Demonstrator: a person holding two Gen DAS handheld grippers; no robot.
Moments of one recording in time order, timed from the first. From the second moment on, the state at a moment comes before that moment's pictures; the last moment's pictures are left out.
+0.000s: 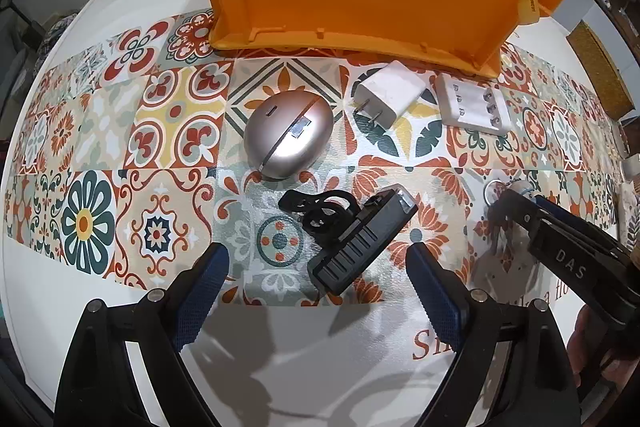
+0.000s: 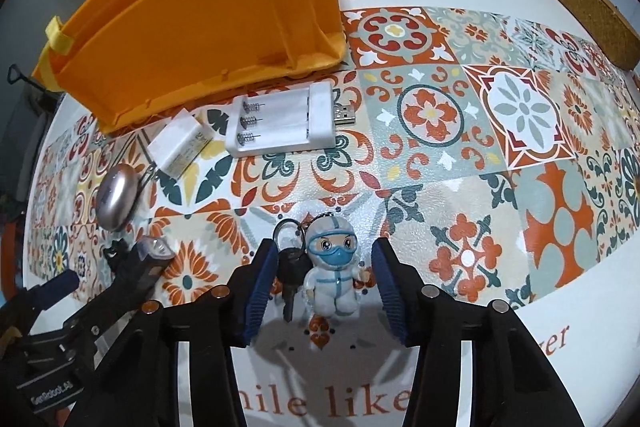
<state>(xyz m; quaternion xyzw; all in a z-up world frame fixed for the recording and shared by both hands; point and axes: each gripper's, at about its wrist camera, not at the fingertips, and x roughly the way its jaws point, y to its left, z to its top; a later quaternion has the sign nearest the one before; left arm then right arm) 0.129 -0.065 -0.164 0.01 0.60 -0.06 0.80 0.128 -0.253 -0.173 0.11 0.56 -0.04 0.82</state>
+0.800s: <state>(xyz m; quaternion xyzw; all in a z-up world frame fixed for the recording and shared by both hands) 0.120 -0.046 -0.164 -0.01 0.59 -0.07 0.80 0.117 -0.242 -0.177 0.12 0.55 -0.03 0.83</state>
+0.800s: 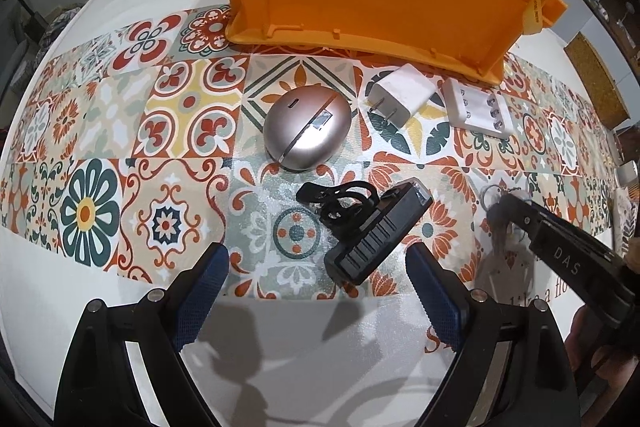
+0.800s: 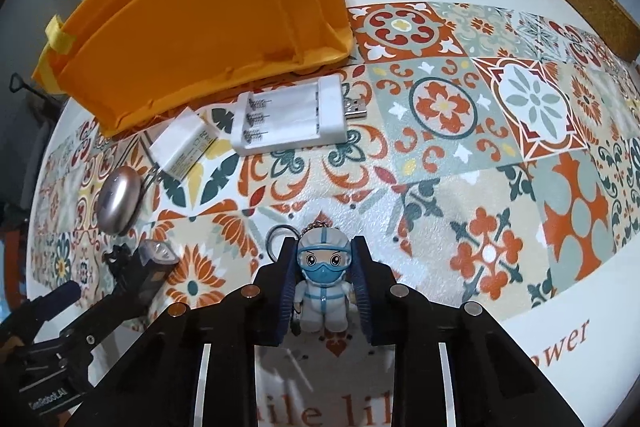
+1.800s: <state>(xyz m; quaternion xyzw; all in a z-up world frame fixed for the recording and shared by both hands) 0.132 -0.083 -0.186 -0.14 0.58 0.10 0.80 0.116 -0.275 -0.152 0.07 0.54 0.06 0.84</state>
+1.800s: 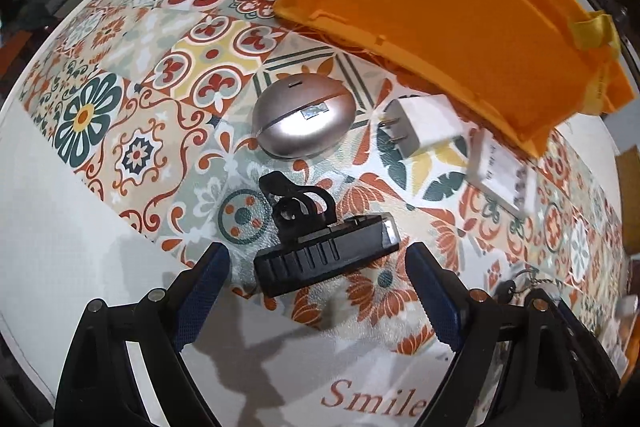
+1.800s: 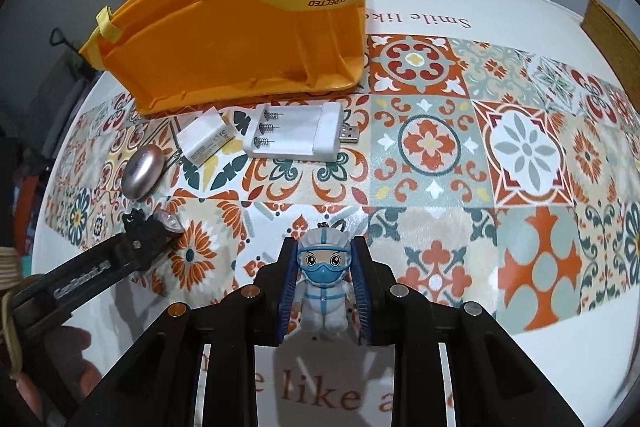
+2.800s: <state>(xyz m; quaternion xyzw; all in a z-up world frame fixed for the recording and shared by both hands) 0.108 -0.083 -0.182 -0.08 0.56 0.04 0.83 0.102 -0.261 -0.153 0.06 0.55 0.09 0.83</state>
